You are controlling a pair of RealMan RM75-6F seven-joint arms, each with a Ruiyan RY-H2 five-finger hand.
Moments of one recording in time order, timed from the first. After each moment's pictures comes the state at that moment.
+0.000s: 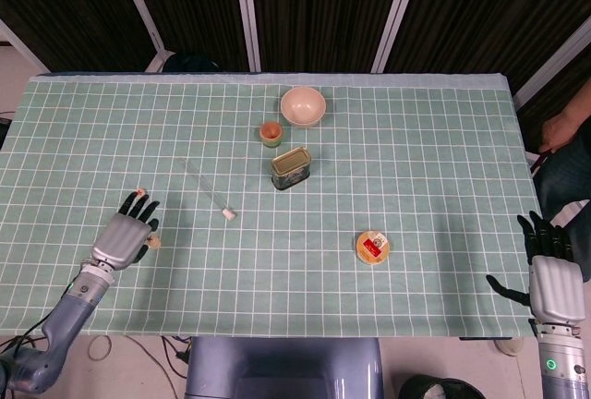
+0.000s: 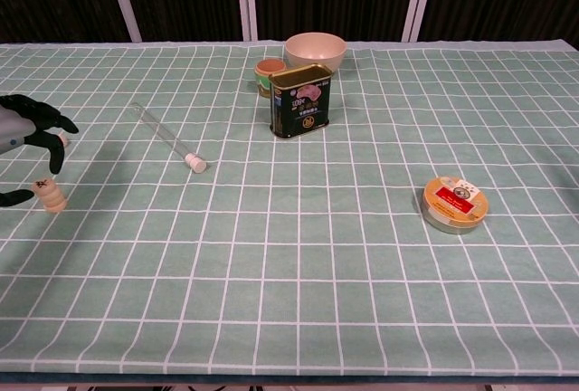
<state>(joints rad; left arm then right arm) -0.52 -1.36 0.01 -1.46 1.30 1.04 0.52 0.06 -1.21 0.14 -1.68 -1.35 1.51 -0.16</state>
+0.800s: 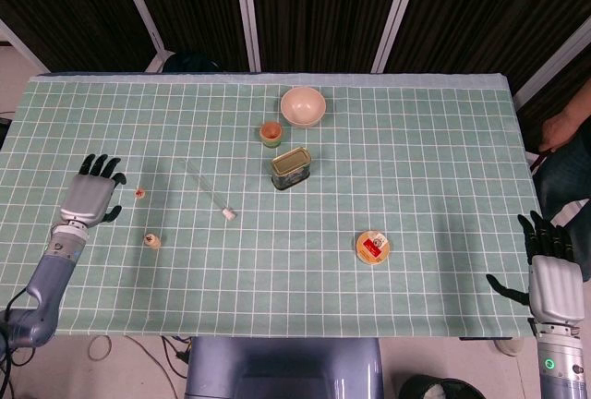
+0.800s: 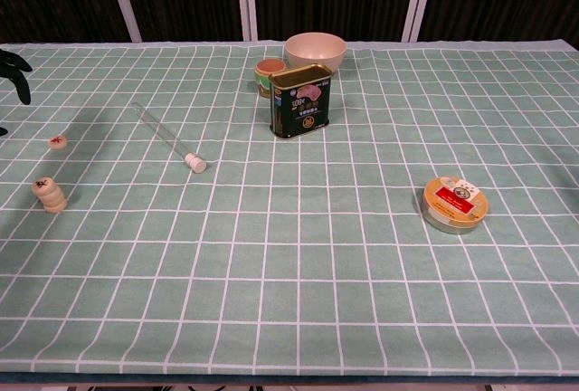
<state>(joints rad) -0.59 -1.38 -0.13 -1.20 1.14 0.92 0.33 0.06 -1.22 0.14 -1.68 -1.35 1.52 -0.18</state>
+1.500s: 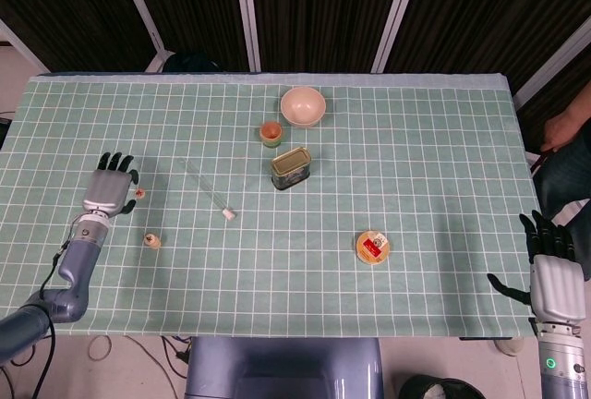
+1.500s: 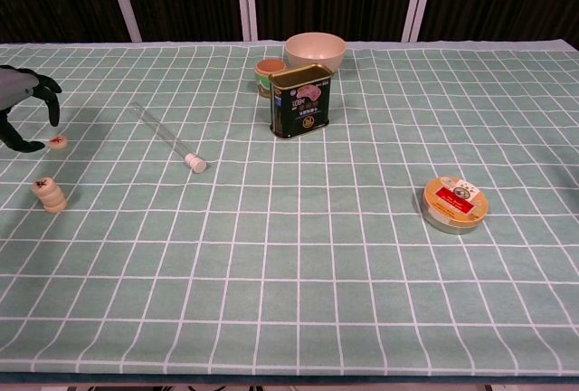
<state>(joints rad) -0.67 -1.60 -0.15 -0.89 1.09 0.81 0.31 0.06 -1.22 0.14 -1.67 -1.34 1.51 -0.17</state>
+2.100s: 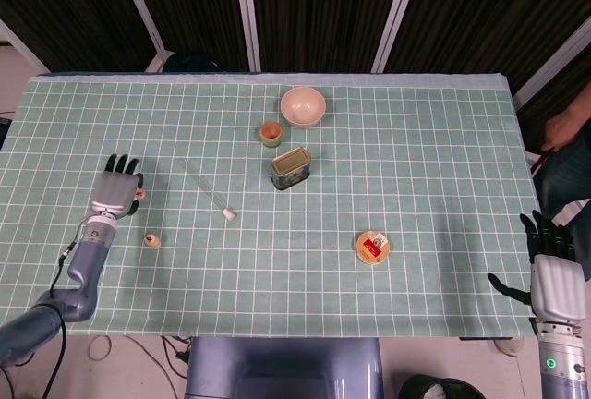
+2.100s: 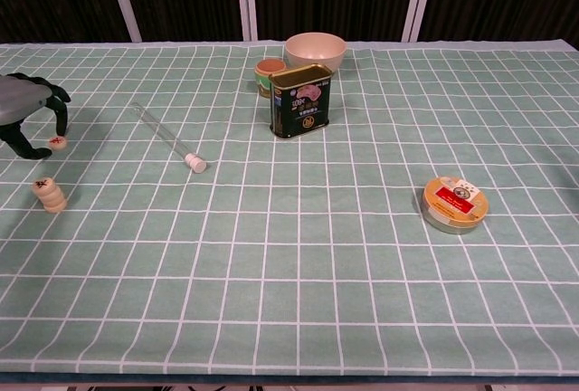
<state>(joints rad) -0.68 -1.66 -0.15 -0.82 1.10 0.81 0.34 0.06 -1.22 0.15 -1.67 -1.34 1.51 -0.17</state>
